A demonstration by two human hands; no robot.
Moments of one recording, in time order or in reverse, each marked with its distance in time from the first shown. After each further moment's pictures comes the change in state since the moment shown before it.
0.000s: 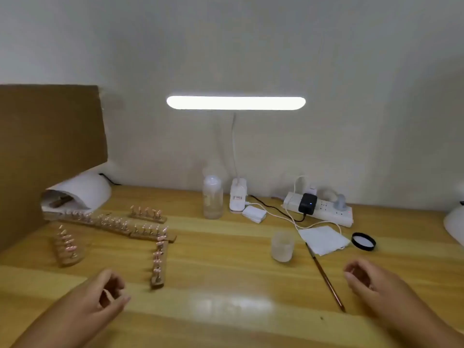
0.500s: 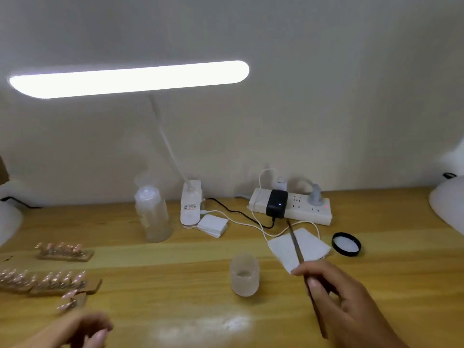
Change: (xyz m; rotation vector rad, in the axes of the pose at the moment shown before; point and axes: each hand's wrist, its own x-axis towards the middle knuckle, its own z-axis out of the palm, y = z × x) left_hand 0.078 0.083 0.071 -0.154 0.114 0.154; right_hand 0.034 0.003 0.025 0.458 0.089 -0.179
